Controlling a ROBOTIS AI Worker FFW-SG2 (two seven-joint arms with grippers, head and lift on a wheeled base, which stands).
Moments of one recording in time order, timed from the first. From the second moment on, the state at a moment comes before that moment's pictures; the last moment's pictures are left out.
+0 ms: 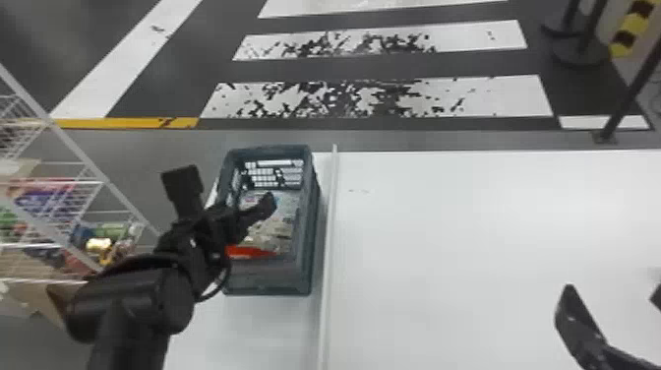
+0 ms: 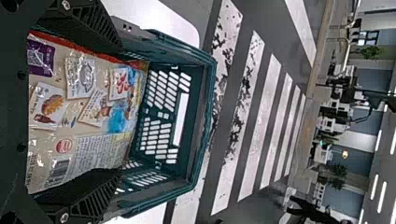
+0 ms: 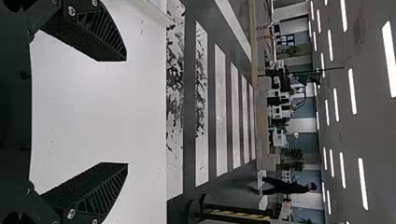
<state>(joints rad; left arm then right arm) 0.14 0.19 0.19 -1.78 0.36 0.67 -0.03 1.02 -0.14 0.01 -2.51 -0.13 0.23 -0.01</state>
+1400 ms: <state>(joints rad) 0.02 0.17 0.15 -1.57 0.25 0.81 -0.09 1.01 -0.15 0.03 -2.50 -0.13 0.26 -0.01</state>
